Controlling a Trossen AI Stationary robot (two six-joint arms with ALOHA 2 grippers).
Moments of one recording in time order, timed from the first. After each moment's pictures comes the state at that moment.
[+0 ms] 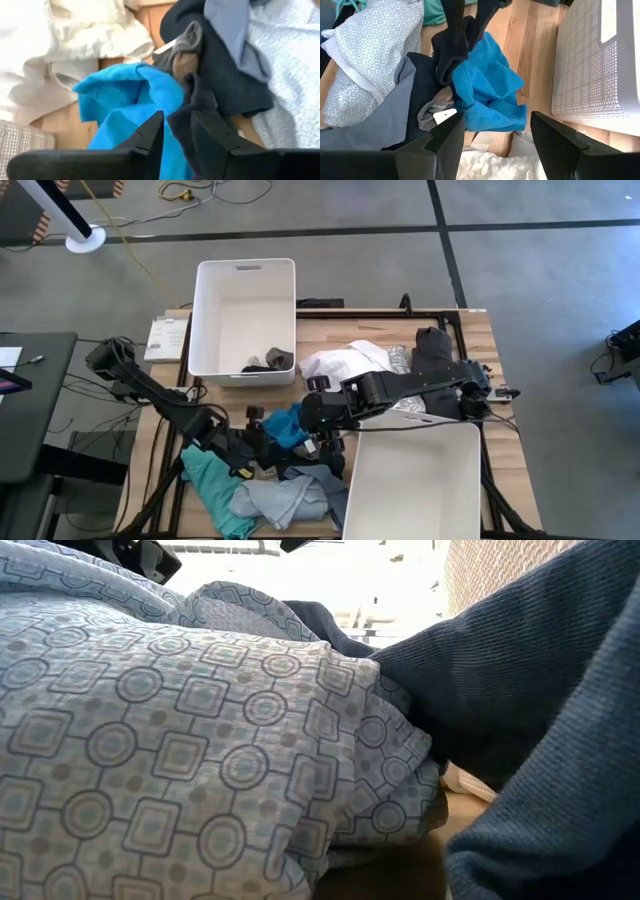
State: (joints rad) left arm -0.59 1.32 0.92 -0.50 -0.48 -0.23; right arm 0.24 2.00 2.11 -1.04 0.18 -0.10
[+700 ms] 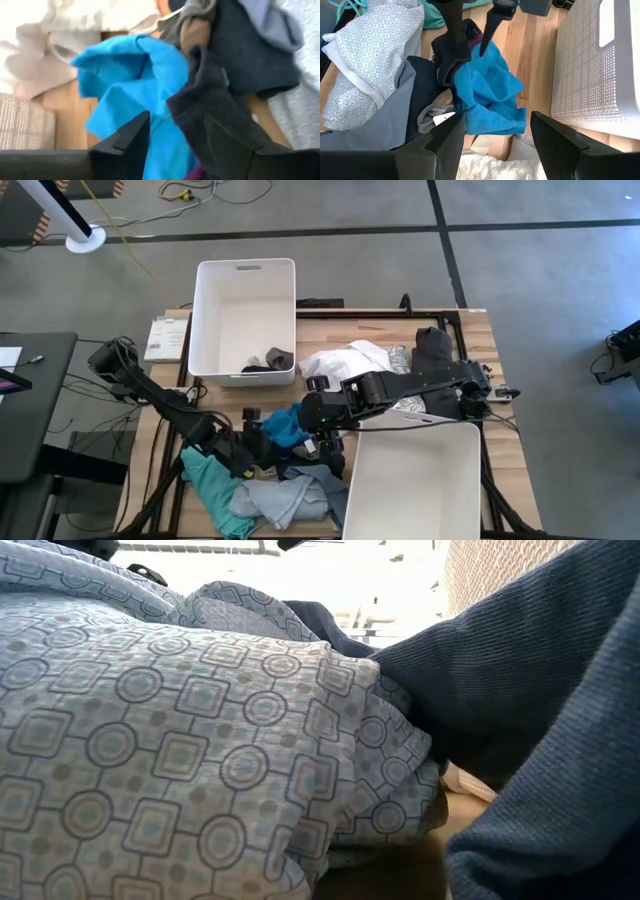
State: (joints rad) left arm -0.61 1.36 0.89 -0.55 -0.54 -0.33; right arm 0.24 2.00 2.11 -1.03 0.18 -0.10
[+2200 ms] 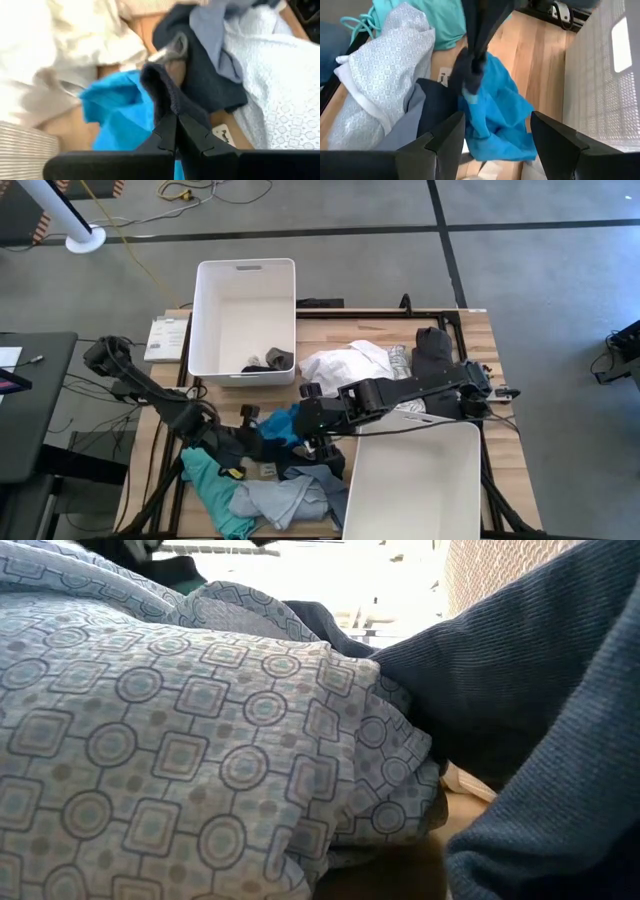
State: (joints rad) left arm -0.61 1.26 1.02 -0.65 -0.47 -0.21; right arm 0.25 2.00 2.02 -0.85 0.15 -0.11
